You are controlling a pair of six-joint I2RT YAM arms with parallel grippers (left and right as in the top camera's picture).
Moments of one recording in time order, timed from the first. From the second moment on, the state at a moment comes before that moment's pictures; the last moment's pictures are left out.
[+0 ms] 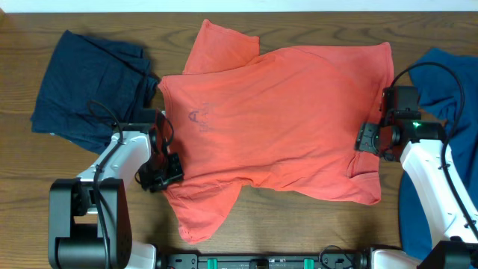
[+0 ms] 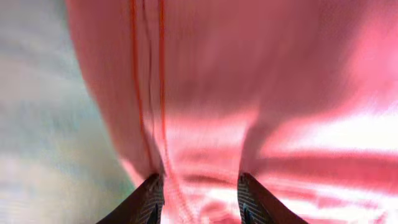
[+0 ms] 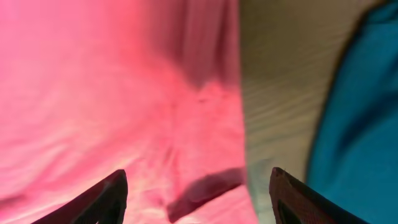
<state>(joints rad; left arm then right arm) -0.03 1.65 0.84 -0.96 0.16 -0.35 -0.03 1.40 0.97 -0.84 0.11 0.27</state>
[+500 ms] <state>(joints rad) -0.02 1.58 0.74 -0.89 0.09 -0.49 -0.03 1.40 0.97 -0.83 0.02 0.26</state>
